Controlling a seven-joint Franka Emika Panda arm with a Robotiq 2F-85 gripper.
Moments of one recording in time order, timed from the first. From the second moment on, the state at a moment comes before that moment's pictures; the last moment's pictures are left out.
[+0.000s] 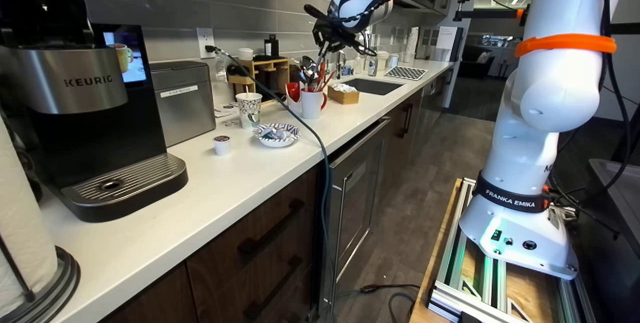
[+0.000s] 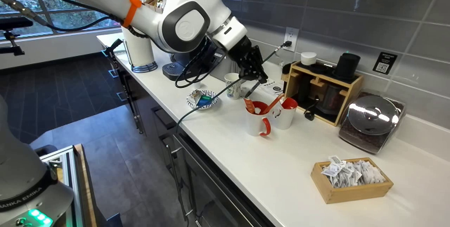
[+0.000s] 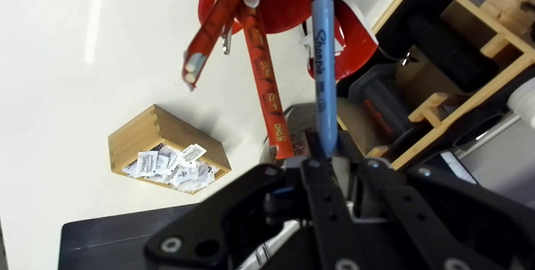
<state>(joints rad) 0.08 0.03 -0.44 -2.13 -0.36 2.86 1.09</state>
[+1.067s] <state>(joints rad) 0.14 0.05 -0.40 -2.04 -0.92 2.73 1.47</state>
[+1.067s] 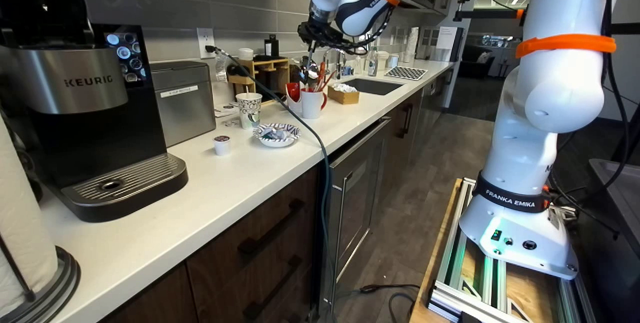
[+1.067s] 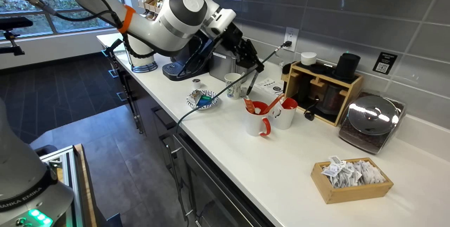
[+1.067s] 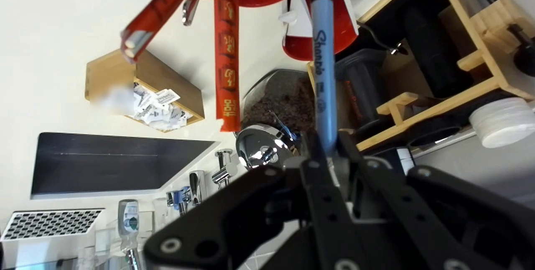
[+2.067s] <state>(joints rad) 0.03 0.13 -0.18 -1.92 -1.09 2.41 1.68</state>
